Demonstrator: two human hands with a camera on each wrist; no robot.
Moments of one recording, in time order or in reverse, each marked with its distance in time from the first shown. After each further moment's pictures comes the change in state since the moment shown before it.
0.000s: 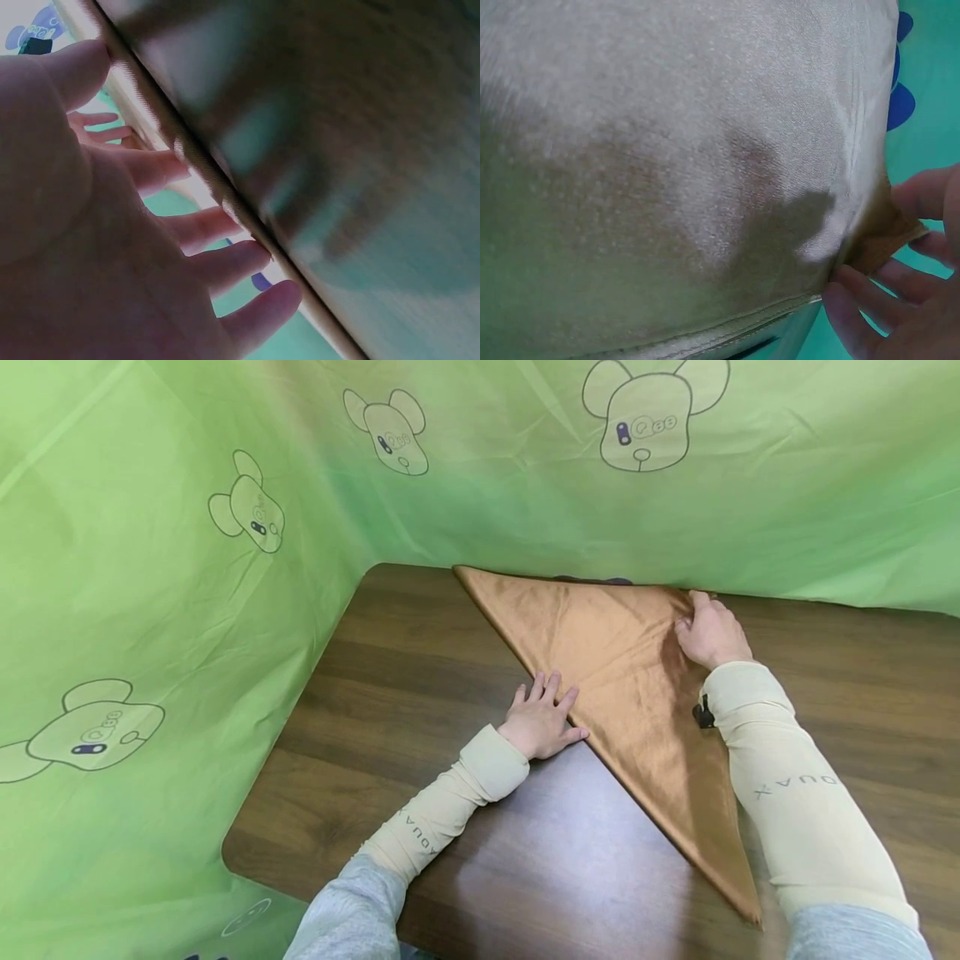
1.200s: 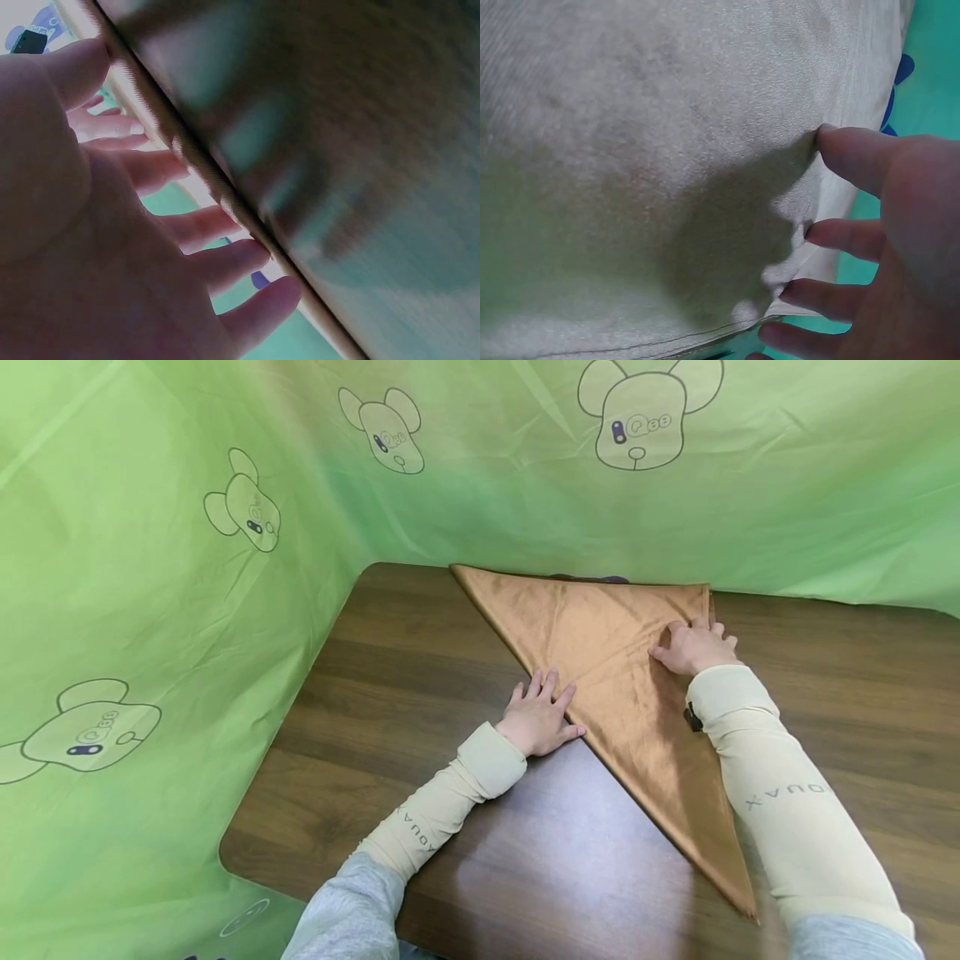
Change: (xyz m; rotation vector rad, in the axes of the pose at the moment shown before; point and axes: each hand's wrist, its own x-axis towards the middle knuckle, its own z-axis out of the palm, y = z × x) left_hand 0.001 0.000 -0.002 -0.013 -0.006 0.011; right_hand -0.017 -0.019 0.004 -0.186 -0.291 0.057
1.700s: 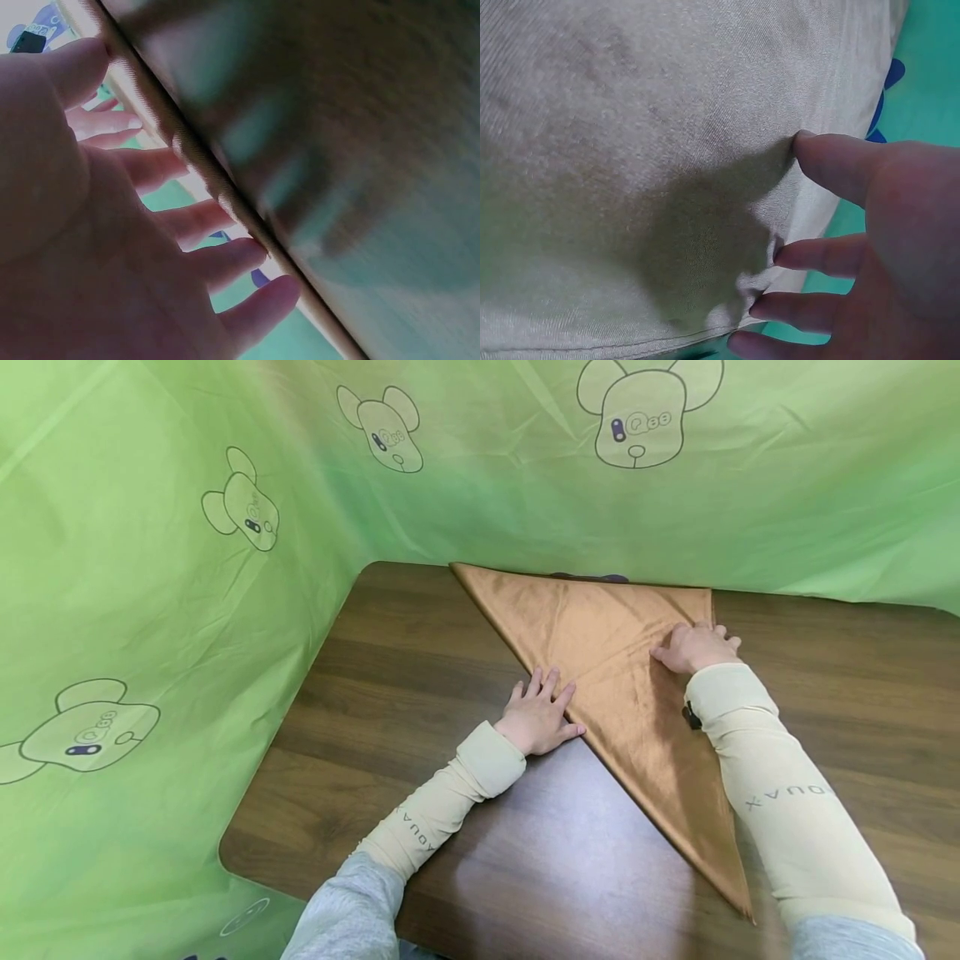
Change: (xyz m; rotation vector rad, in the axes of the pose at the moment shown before) left_hand -0.001 0.000 -0.002 -0.007 0.001 0.008; right_hand -0.002 -0.004 -0.002 -0.028 -0.059 0.070
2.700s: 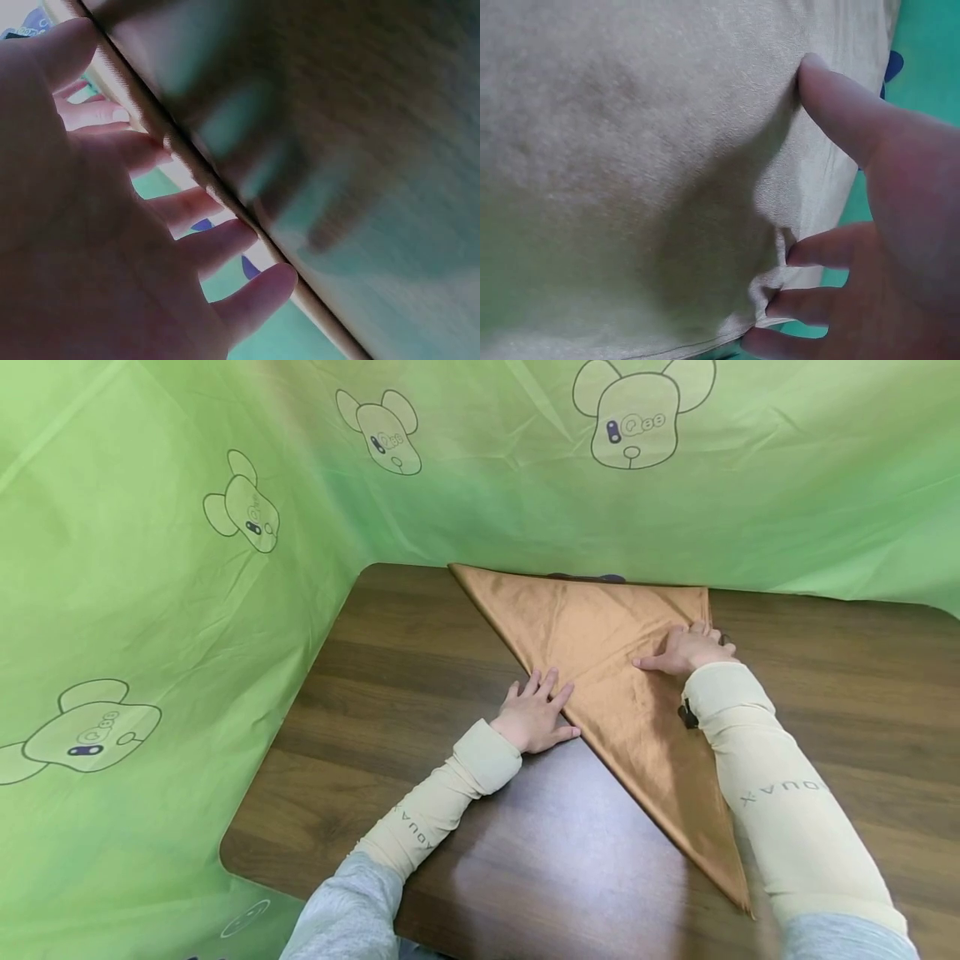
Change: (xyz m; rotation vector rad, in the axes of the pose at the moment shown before) left_hand -0.002 -0.005 0.000 0.048 -0.022 0.025; right_hand -0.006 0.000 0.003 0.025 -0.043 -0.026
